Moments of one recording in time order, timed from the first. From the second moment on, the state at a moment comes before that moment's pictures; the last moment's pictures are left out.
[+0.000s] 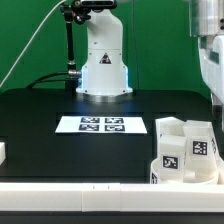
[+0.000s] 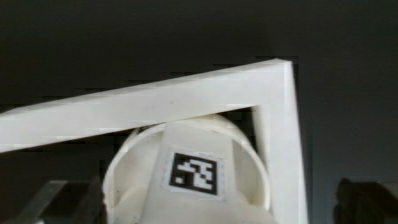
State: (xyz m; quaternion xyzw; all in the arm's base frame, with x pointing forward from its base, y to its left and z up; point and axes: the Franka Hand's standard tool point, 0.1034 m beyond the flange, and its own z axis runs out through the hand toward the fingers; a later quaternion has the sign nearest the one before) arm 0.645 0.125 0.109 -0.63 0.77 0.01 0.06
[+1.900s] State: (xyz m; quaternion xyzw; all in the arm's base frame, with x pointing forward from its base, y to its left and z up) arm 0.653 0.118 0.115 -1.00 -0.01 -0.04 0.02
